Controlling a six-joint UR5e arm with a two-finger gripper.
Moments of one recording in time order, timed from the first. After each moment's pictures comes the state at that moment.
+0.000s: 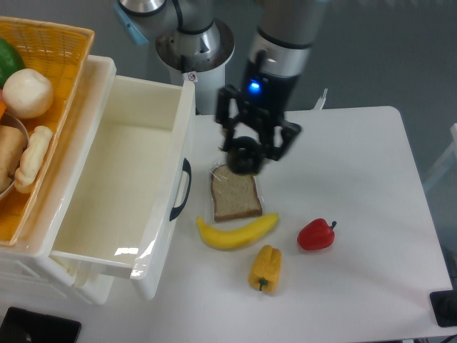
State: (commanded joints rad) arm 2.48 -1.60 -1.52 -1.39 1.14 1.19
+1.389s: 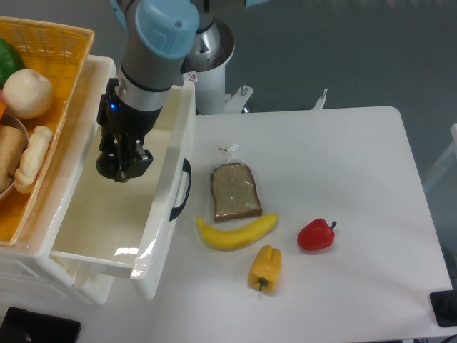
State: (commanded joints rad) arm 2.24 -1.70 -1.58 -1.38 1.11 1.30
